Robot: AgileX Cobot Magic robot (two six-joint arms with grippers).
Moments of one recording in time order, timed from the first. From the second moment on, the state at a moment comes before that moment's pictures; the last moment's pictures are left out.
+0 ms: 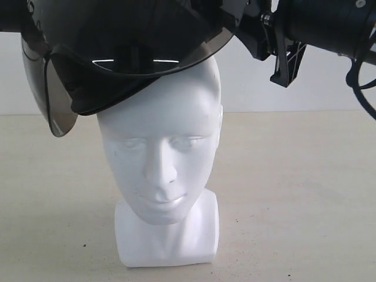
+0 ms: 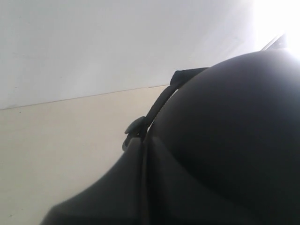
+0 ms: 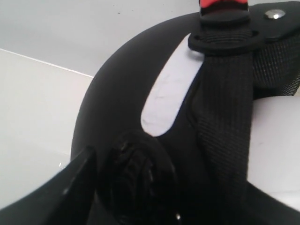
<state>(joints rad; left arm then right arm) 0.01 1.70 -1.41 -1.46 1.04 1.07 0.48 1.20 -0.86 -0.79 -0.47 2.03</state>
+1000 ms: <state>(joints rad) 0.01 1.70 -1.41 -1.46 1.04 1.08 0.50 1.19 -0.87 -0.85 -0.37 2.07</state>
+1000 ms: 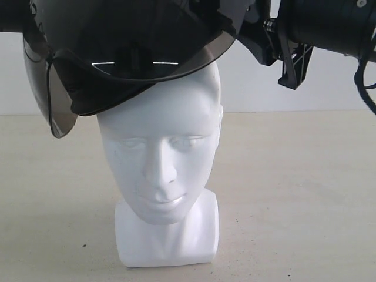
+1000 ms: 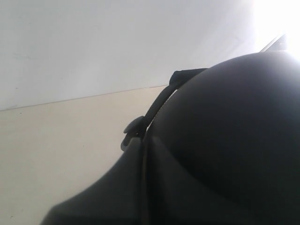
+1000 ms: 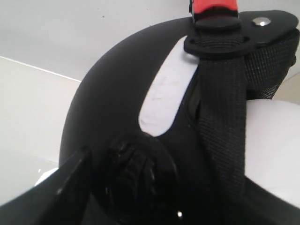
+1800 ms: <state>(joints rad) 0.00 1.70 -1.41 -1.46 1.03 1.08 0.50 1.18 -0.87 -0.97 -0.19 2.04</state>
